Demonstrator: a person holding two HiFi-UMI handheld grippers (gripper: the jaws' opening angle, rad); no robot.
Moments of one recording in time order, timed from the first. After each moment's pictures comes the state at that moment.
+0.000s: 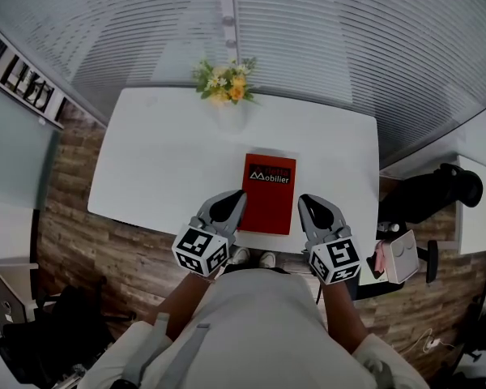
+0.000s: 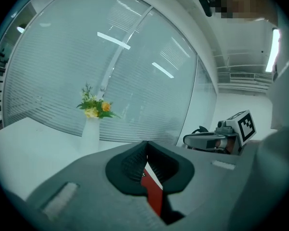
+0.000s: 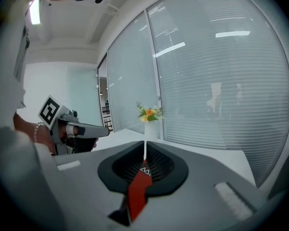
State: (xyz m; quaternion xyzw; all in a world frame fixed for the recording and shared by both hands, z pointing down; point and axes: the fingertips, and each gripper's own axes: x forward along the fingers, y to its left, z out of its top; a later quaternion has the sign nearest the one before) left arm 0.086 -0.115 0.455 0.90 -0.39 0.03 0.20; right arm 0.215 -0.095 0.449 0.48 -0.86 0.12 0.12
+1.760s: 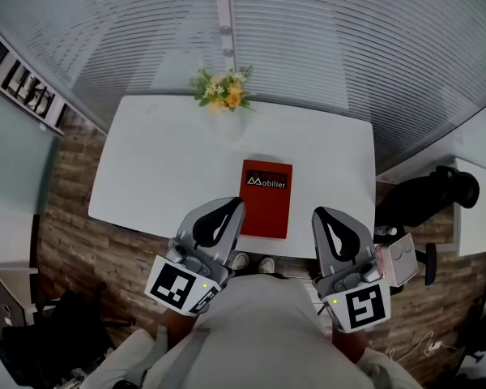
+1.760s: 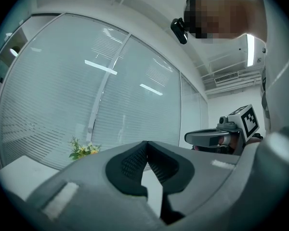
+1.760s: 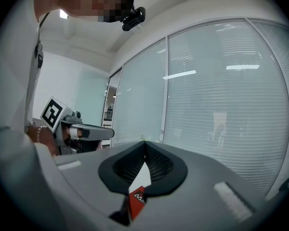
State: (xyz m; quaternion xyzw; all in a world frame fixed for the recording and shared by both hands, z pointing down) left arm 0.088 -0.083 0.288 0.92 -0.39 -0.05 0.07; right arm 0.199 -0.054 0.269 0.49 -0.87 -0.02 0.08
